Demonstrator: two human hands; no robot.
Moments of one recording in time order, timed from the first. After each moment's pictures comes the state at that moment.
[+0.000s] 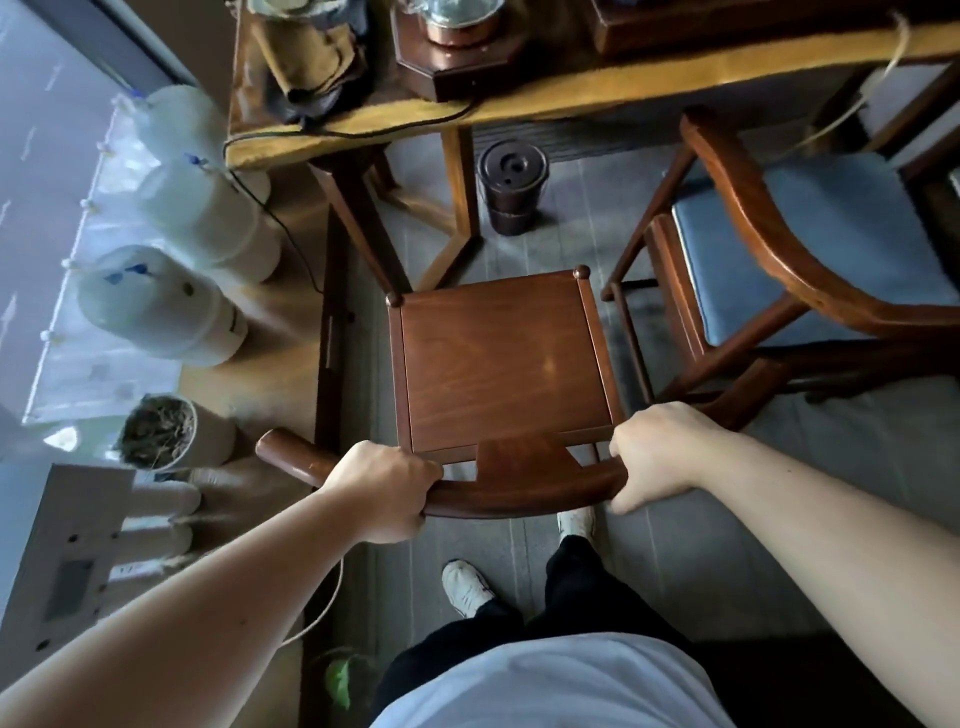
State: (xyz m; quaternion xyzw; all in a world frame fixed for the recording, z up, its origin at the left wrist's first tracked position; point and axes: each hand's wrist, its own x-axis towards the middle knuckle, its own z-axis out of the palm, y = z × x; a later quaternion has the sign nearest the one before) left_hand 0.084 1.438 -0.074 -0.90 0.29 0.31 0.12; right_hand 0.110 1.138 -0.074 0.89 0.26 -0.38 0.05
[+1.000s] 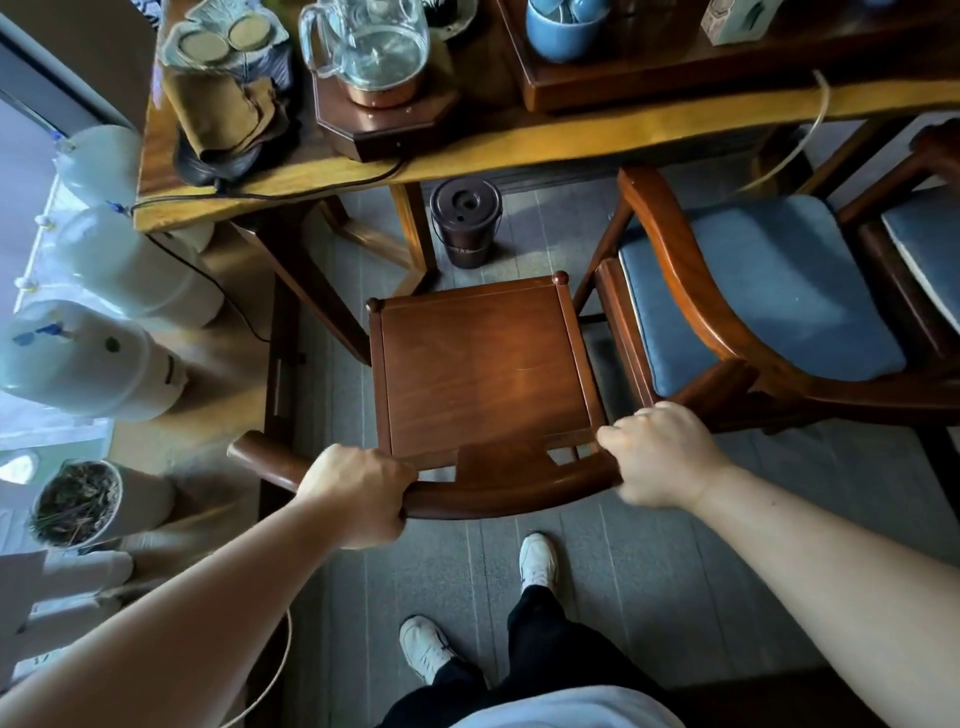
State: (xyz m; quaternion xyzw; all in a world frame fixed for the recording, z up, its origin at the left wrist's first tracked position) left_hand 0.180 1.370 -0.085 -0.92 0.27 0.28 0.12; right_hand 0.178 1.045 -0.088 0.95 0.25 -0.18 0.08
